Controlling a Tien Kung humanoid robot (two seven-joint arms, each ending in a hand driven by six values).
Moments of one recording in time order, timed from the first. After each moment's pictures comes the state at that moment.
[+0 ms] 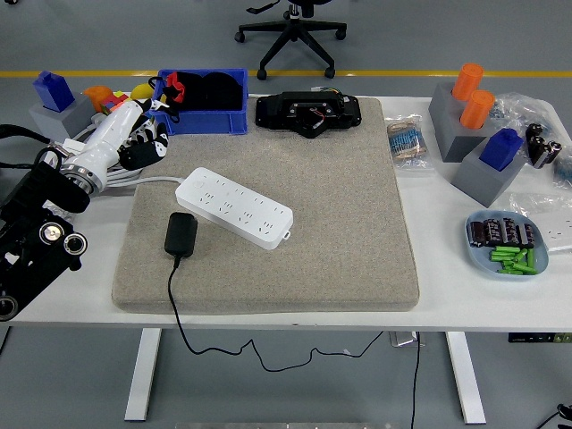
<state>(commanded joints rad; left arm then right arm) -0.58 0.46 -0.81 -1.29 1.51 0.21 0.26 0.19 -0.17 1.66 0.18 -1.35 -0.09 -0.14</state>
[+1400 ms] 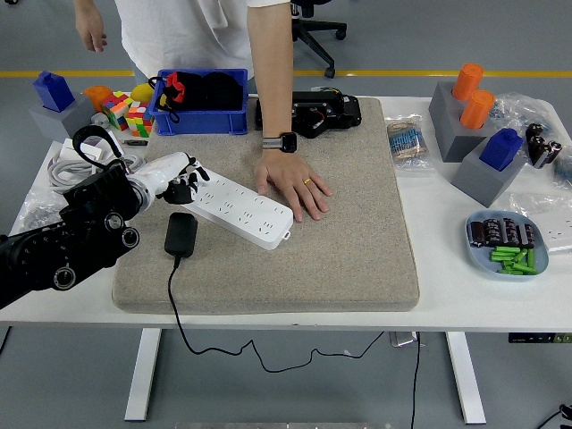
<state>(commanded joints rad) -0.83 0.34 -0.44 -0.98 1.39 0.10 0.37 0.19 -0.18 1.64 0.18 -1.34 -0.09 -0.15</state>
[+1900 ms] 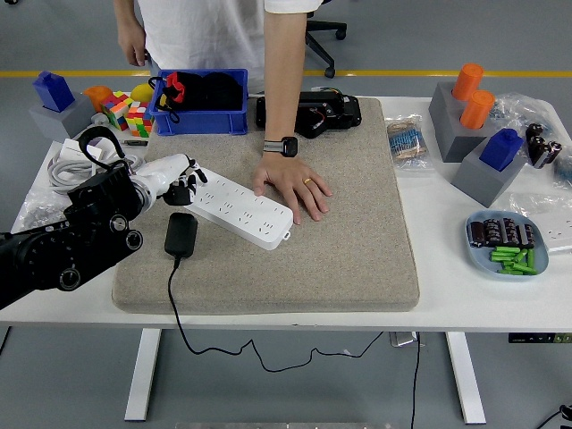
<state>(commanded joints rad) -0.84 0.33 -0.40 -0.95 1.42 0.10 0.38 0.19 -0.18 1.64 0.18 -1.34 -0.09 -0.14</state>
